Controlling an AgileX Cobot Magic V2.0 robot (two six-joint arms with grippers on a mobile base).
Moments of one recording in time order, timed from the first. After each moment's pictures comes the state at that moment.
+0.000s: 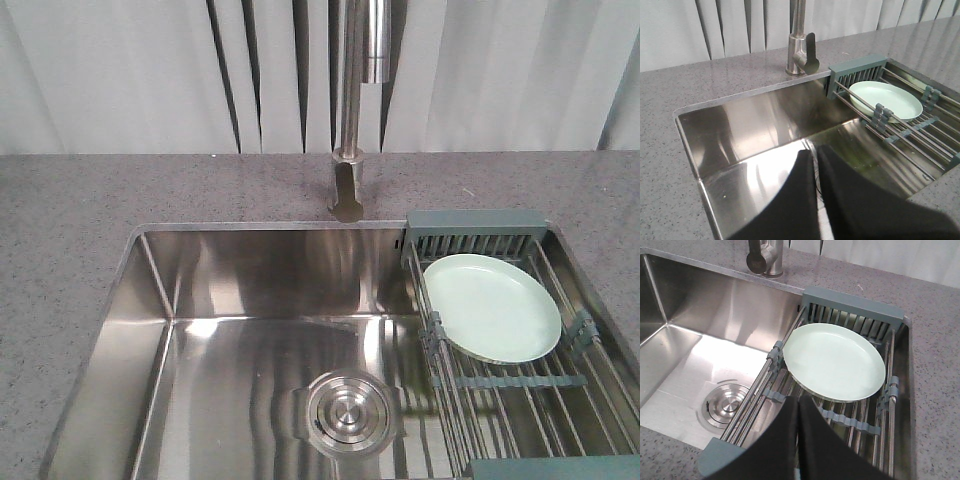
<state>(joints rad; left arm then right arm) -0.23 0.32 -0.54 -0.46 0.69 0.21 0.10 0.25 -0.39 0.26 0.65 -0.38</state>
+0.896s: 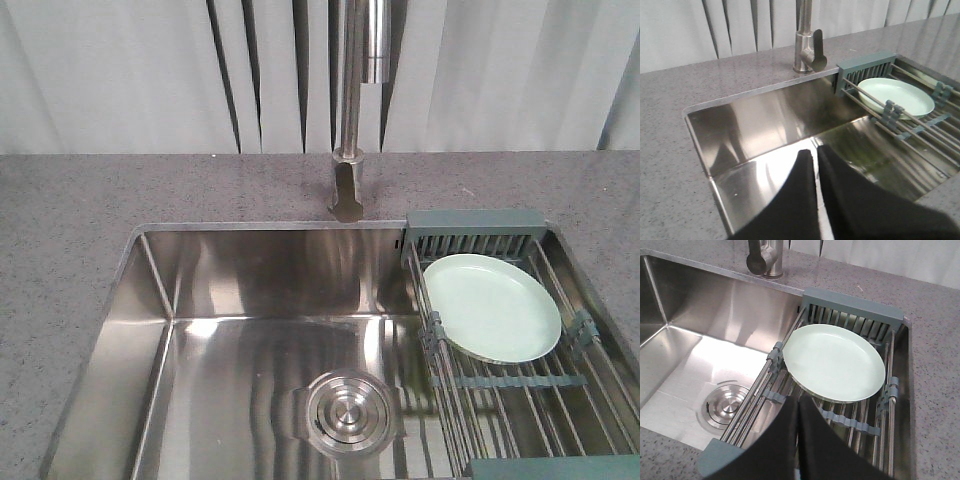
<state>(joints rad) -0.23 0.32 -0.52 -0.42 0.66 0.22 0.10 0.25 -0.39 0.26 0.65 -0.37</state>
